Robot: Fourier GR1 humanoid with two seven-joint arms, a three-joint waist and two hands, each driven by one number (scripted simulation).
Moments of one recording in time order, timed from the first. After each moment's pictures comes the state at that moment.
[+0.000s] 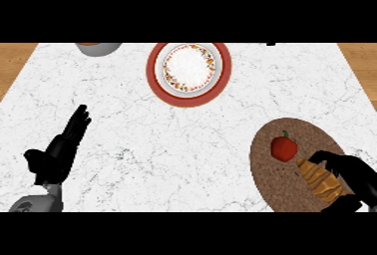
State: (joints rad) left arm -0.06 0.27 0.02 -1.35 0.07 -0.02 -0.12; right arm 0.05 -0.42 -0.06 -1.36 0.84 0.23 -0.19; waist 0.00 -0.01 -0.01
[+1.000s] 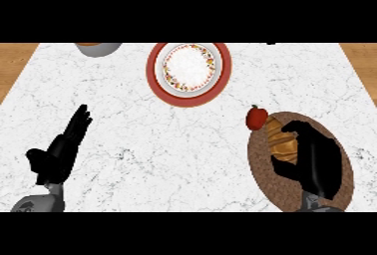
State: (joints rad) left arm -0.06 0.25 0.03 -1.35 0.05 -0.02 -0.11; right arm 0.01 -0.04 0.10 -1.71 1.32 -0.24 0.36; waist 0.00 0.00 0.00
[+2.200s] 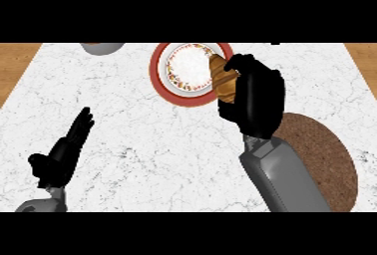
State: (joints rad) left arm -0.04 0.22 0.04 -1.39 0.01 -0.05 -0.11; right arm -0.57 0.00 0.29 -1.53 1.39 -0.22 0.66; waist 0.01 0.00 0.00
